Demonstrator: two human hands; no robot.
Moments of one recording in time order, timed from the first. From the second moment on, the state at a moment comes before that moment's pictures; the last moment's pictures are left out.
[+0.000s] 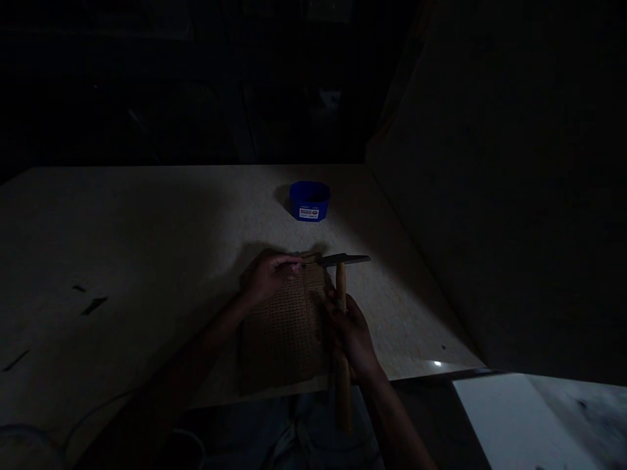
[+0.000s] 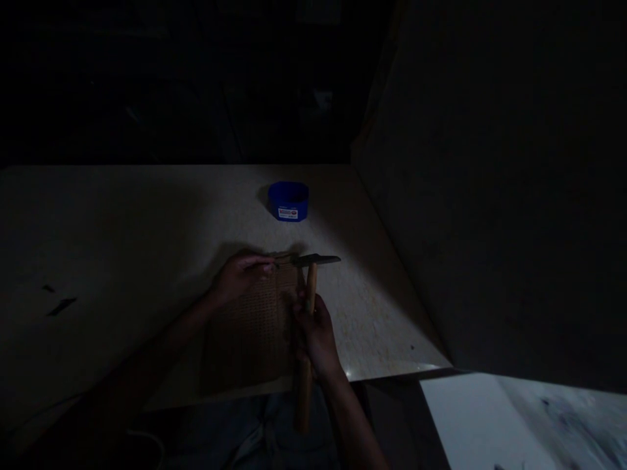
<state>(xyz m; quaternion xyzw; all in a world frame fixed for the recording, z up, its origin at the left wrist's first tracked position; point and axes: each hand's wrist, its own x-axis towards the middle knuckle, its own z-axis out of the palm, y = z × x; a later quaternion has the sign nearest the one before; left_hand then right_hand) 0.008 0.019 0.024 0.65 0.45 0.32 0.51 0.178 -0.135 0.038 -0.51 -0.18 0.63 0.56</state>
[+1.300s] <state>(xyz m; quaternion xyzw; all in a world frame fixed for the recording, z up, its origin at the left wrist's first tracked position) 0.018 0.004 0.019 0.68 0.51 0.35 0.40 0.176 -0.134 0.044 -0.54 -0.20 0.61 0.54</state>
